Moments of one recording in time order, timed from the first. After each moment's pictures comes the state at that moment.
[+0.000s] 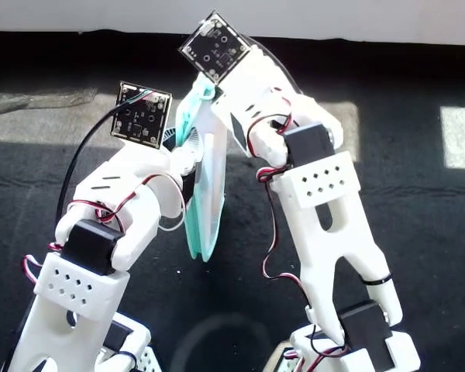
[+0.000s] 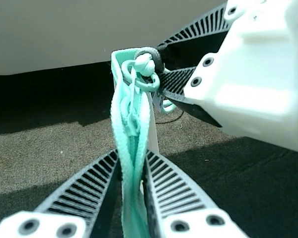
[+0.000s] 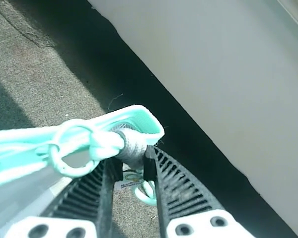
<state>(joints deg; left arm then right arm) 18.7 -51.5 34.4 54.5 6.9 -20.4 -5.7 -7.3 53.1 33.9</state>
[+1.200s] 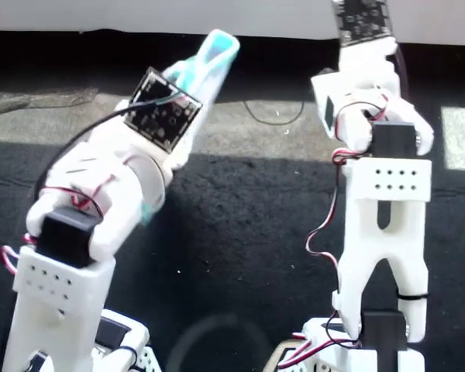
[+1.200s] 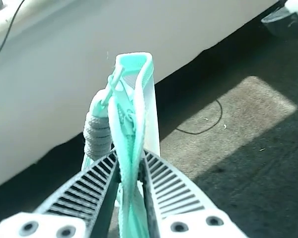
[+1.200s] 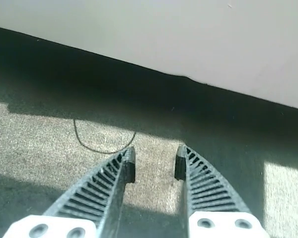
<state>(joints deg) 13.5 -43.6 13.4 61.2 -23.3 -2.1 -15.7 -7.1 60.4 15.7</state>
